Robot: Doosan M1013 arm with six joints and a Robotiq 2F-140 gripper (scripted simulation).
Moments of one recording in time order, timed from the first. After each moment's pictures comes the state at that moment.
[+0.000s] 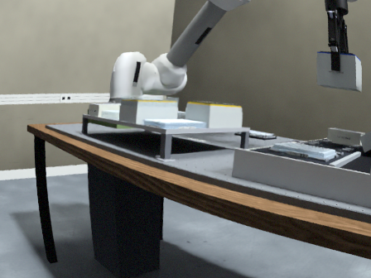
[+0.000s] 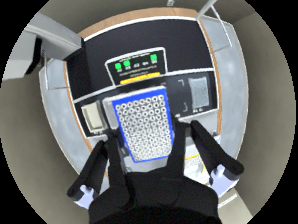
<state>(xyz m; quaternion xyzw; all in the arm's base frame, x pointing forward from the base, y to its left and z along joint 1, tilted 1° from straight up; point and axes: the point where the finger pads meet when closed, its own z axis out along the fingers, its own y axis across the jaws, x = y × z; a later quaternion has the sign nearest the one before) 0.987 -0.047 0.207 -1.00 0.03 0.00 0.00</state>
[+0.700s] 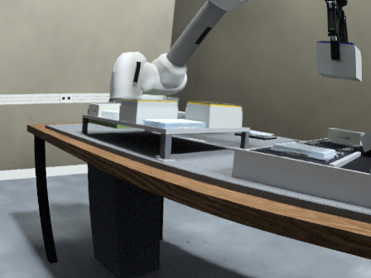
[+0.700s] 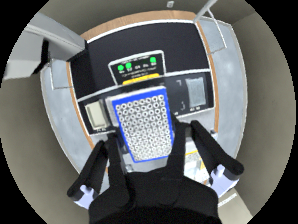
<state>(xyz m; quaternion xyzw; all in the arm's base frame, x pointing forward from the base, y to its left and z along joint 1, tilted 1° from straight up) 0.987 -0.047 0.238 -1.00 0.03 0.00 0.00</state>
